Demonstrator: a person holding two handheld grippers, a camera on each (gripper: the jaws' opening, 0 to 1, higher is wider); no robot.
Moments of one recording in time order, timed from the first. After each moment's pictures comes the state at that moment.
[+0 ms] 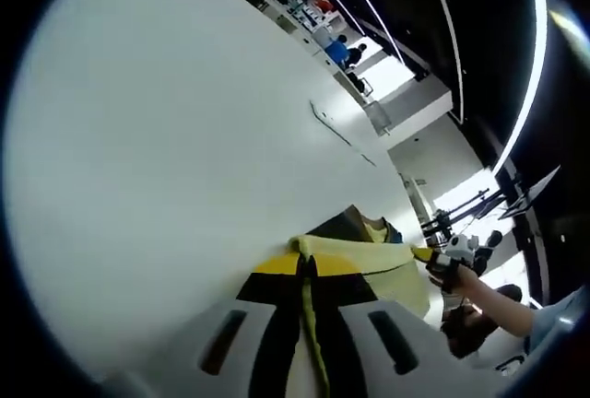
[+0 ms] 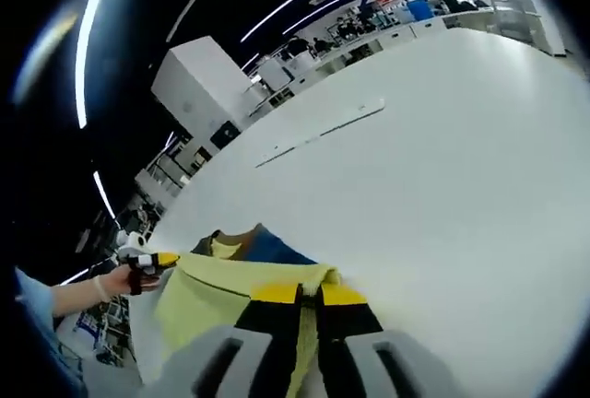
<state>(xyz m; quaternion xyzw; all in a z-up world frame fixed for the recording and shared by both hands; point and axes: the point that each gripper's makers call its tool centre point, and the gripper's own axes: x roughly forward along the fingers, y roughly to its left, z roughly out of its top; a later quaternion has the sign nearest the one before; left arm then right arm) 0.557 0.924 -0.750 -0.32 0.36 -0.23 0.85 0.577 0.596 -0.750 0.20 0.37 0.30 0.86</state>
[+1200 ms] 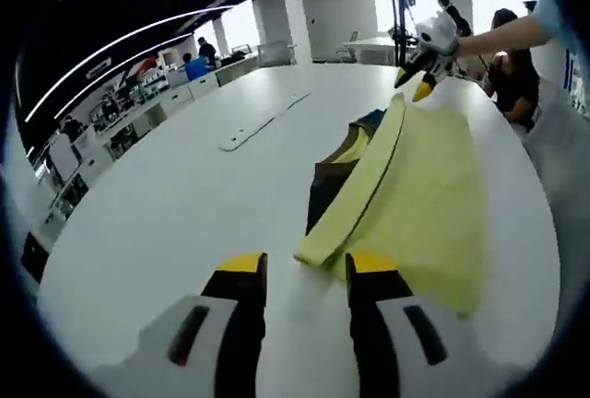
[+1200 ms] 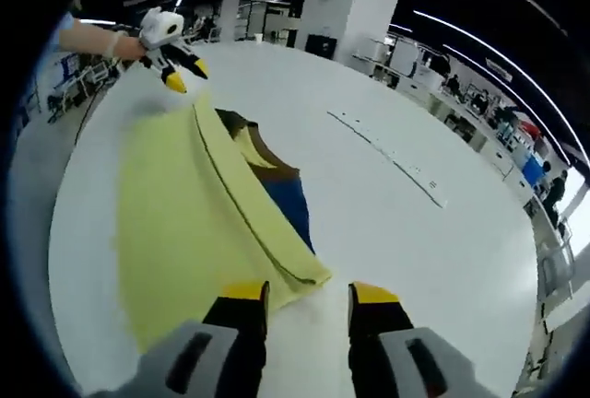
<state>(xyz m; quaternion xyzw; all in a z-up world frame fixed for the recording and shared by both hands) 0.559 0.934 -0.720 0.25 0.25 -0.41 0.84 0.577 0.581 -0.735 -0.34 0.29 0.42 0.79</state>
